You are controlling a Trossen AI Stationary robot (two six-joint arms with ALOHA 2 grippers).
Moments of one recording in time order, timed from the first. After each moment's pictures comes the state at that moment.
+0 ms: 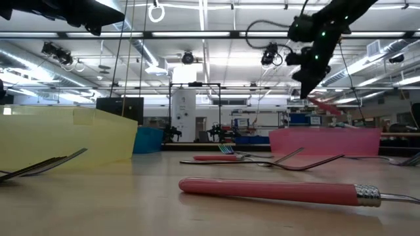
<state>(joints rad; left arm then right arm) 0.00 0.45 0.46 -0.10 -0.16 0.17 -0.79 1.26 0.98 -0.64 0.35 -0.24</state>
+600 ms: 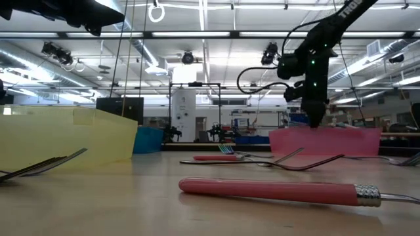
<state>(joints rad) 0.00 0.45 0.46 -0.11 -0.16 0.17 -0.80 1.52 0.98 -0.79 0.24 -0.28</state>
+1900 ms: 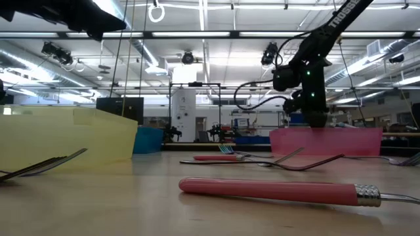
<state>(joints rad) 0.00 0.49 0.46 -0.13 -0.16 0.14 -0.76 1.62 0.98 -0.79 0.35 -0.24</state>
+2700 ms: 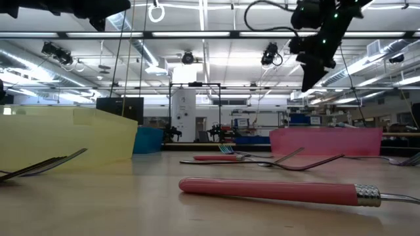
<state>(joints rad) 0.00 0.50 0.46 0.05 -0.16 0.10 -0.60 1.13 0.98 -0.80 0.27 -0.02</state>
